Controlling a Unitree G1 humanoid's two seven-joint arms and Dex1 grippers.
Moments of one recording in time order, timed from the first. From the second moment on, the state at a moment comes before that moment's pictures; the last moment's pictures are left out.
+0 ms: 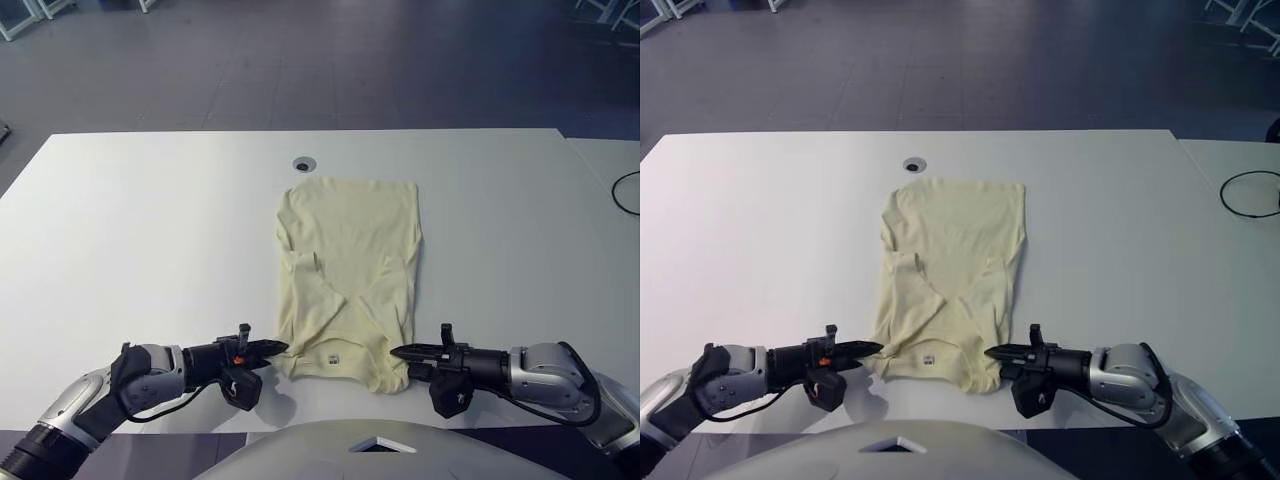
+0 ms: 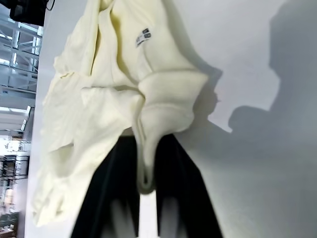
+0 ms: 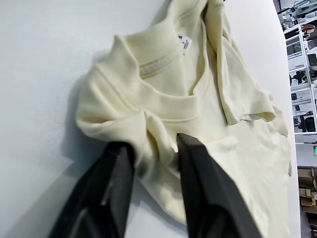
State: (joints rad) left arm 0.29 0.95 -0.32 -0.18 0.41 -0.72 -0.55; right arm 0.31 -0.95 0.28 -0.26 -0.35 -0.65 0.70
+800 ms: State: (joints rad) left arm 0.38 1.05 -0.29 -0.62 -0.24 -0.05 -1.01; right arm 0.37 -1.14 0.22 -0.53 0.26 -0.23 1.07
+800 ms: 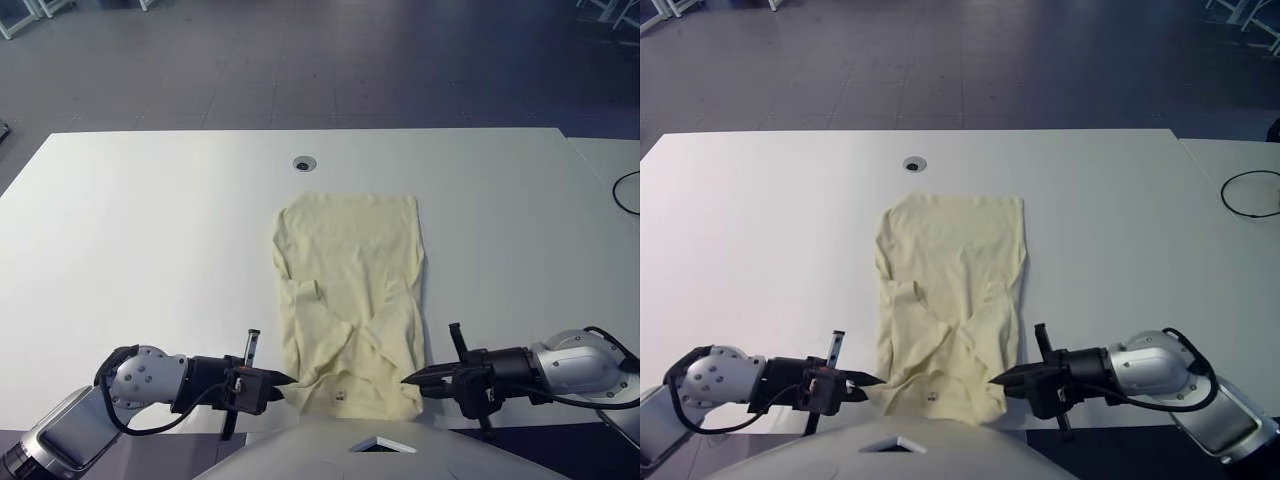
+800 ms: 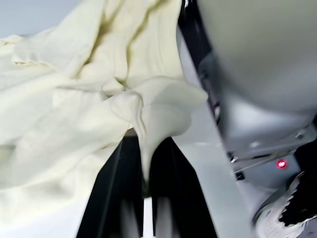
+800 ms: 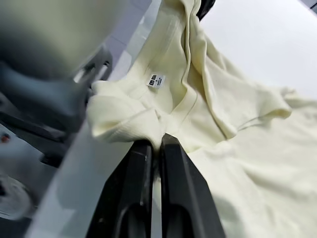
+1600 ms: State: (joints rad) left arm 0.25 1.07 -0.08 -0.75 -0.90 0.56 -1.06; right arm 0.21 -1.20 0.03 -0.59 0.83 0.43 1.30
